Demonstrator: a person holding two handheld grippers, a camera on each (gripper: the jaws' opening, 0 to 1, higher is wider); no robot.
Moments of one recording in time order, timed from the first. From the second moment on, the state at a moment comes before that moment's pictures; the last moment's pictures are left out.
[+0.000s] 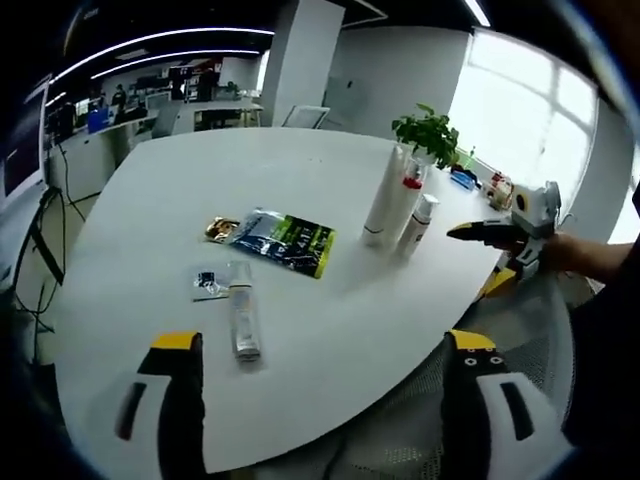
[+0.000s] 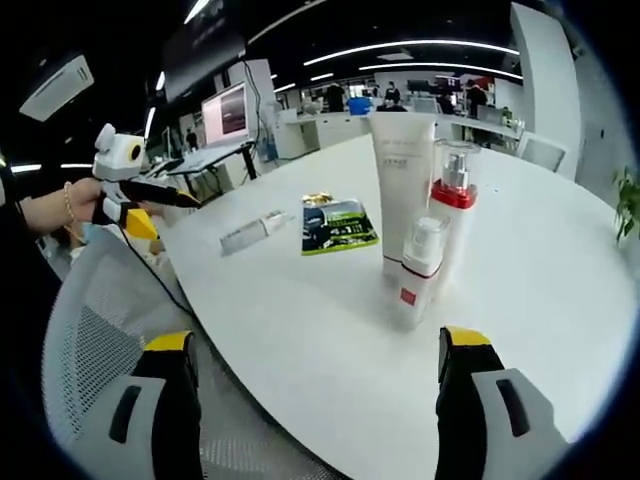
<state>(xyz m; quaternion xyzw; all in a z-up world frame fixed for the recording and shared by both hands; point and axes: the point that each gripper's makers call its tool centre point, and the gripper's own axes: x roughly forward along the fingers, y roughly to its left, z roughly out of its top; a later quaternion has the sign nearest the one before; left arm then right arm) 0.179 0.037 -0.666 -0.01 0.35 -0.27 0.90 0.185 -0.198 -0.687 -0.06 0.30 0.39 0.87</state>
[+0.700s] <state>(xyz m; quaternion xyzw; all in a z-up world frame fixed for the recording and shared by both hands) 0.207 0.048 -0.718 0.04 0.46 -0.26 0.85 0.190 -0.204 -0.693 -0.06 0.30 0.38 0.87</state>
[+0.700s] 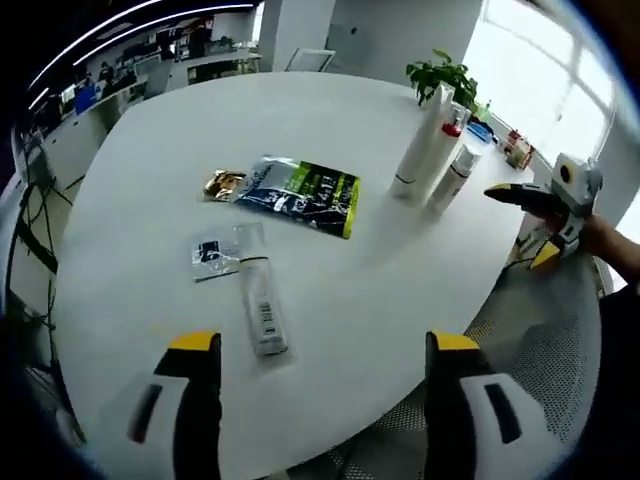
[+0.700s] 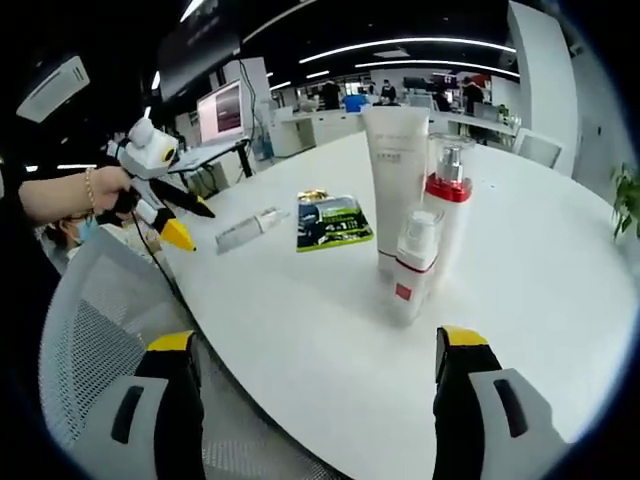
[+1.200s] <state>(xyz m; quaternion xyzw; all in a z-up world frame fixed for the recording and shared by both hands) 0.234 0.058 -0.746 0.08 0.55 -0.24 0.80 0.191 -0.210 -0.688 -0.04 0.31 0.37 0.88</state>
